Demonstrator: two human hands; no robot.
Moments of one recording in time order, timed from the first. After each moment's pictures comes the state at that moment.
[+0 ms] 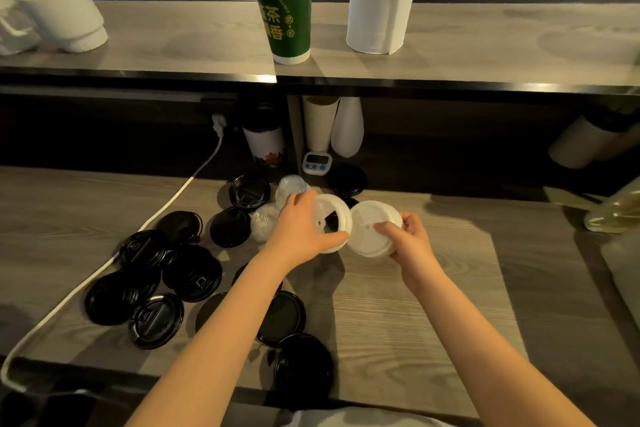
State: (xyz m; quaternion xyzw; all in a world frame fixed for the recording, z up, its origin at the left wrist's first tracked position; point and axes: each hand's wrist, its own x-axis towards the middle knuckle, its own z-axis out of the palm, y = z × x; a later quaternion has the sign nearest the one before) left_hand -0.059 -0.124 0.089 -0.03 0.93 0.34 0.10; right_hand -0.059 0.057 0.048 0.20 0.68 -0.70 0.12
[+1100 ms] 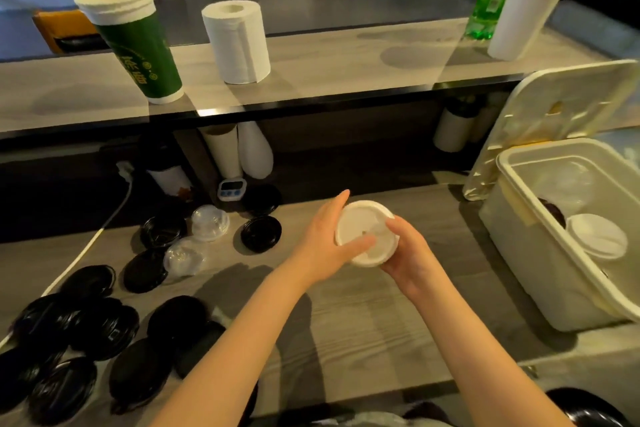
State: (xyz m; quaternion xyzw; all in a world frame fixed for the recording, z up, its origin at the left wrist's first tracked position) left_hand -0.034 0.044 0.117 0.16 0.85 0.47 0.17; right_hand 0.000 0.197 0.088 0.16 0.54 -0.83 0.07
